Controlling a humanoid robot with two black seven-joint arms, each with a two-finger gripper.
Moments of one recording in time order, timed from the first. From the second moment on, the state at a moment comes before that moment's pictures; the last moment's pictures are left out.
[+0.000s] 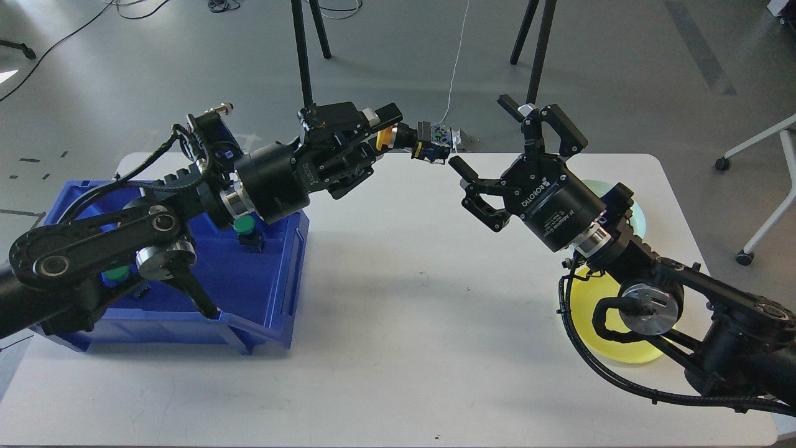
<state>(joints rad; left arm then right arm) -0.88 0.58 -0.32 -1.40 0.53 -0.31 -0.49 0.61 -0.47 0.52 1.44 -0.19 0.29 0.49</state>
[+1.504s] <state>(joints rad) -0.87 0.59 -0.32 -1.40 0.53 -0.32 -0.49 0.66 -0.37 0.44 1.47 -0.22 0.11 0.49</state>
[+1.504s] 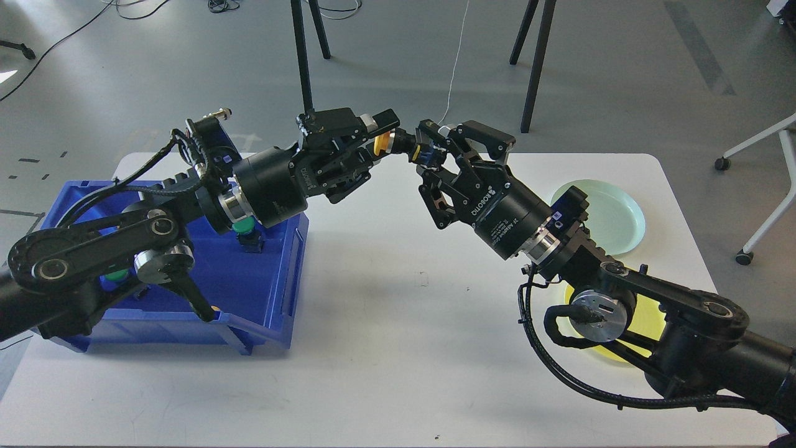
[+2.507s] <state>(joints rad) -0.87 0.58 -0.32 -1.39 0.53 -0.33 -0.49 0.36 -0.84 0.48 1.57 -0.21 -0.40 0.48</state>
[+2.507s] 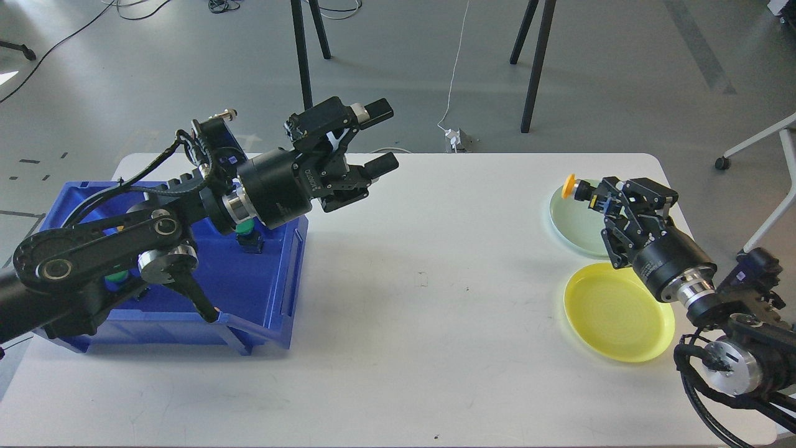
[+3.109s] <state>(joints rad) -0.87 0.58 -0.32 -1.39 0.53 -0.34 -0.49 0.38 -0.78 0.18 1.40 -0.22 -0.49 0.41</state>
